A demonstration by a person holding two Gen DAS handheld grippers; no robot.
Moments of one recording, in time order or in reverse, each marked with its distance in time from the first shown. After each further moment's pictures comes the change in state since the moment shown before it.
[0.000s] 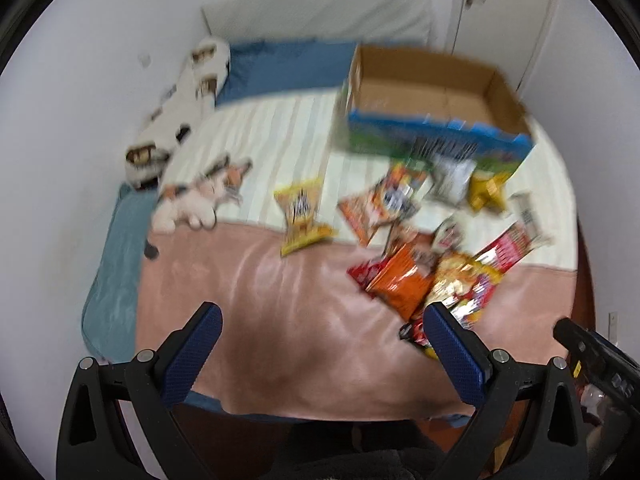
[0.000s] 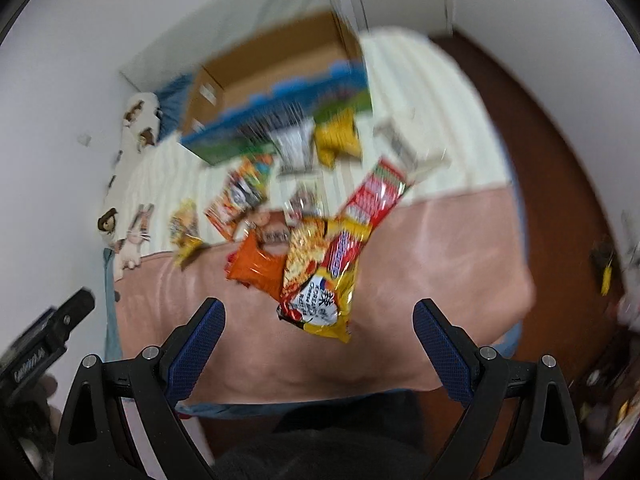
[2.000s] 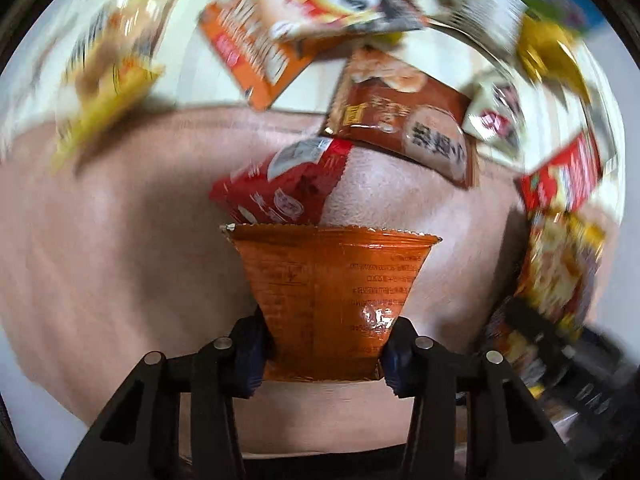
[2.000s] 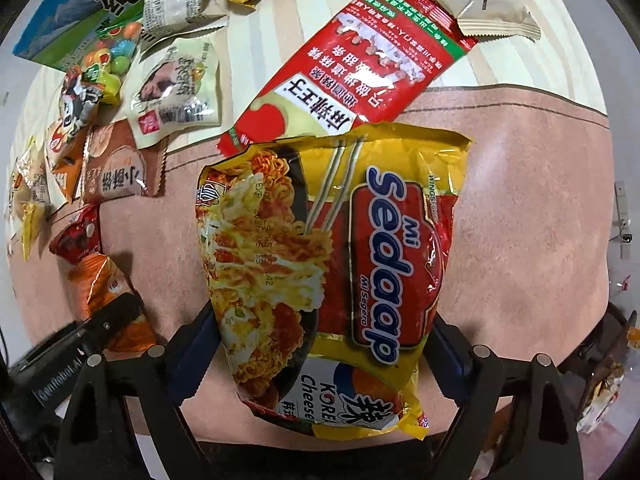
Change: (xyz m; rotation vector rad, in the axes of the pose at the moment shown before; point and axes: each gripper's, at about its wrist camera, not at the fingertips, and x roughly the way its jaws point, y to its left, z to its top) left arm 0.242 -0.127 -0.053 0.110 0.332 -0.177; right arm 0.277 -0.047 0.026 -0.029 0.250 -0.200
